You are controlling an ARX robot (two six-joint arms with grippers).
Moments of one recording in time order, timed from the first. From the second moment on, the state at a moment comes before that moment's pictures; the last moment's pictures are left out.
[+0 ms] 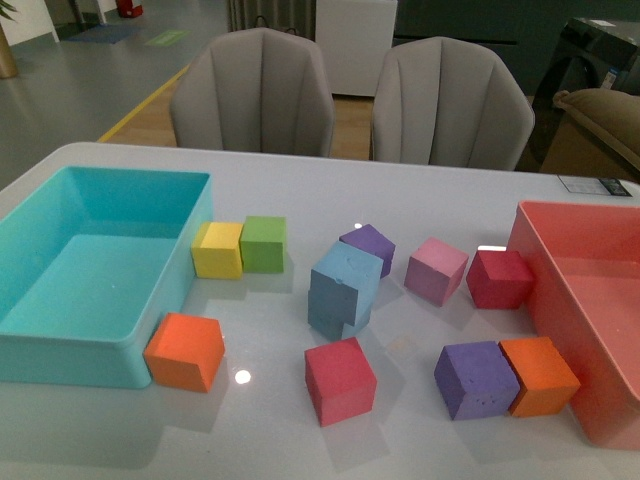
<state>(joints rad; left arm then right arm) 0.00 0.01 0.01 0.01 0.00 0.00 0.00 0.00 0.02 0.00 0.00 0.00</state>
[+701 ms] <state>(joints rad) 0.00 0.01 0.01 0.00 0.00 0.00 0.00 0.00 0.02 0.00 0.00 0.00</state>
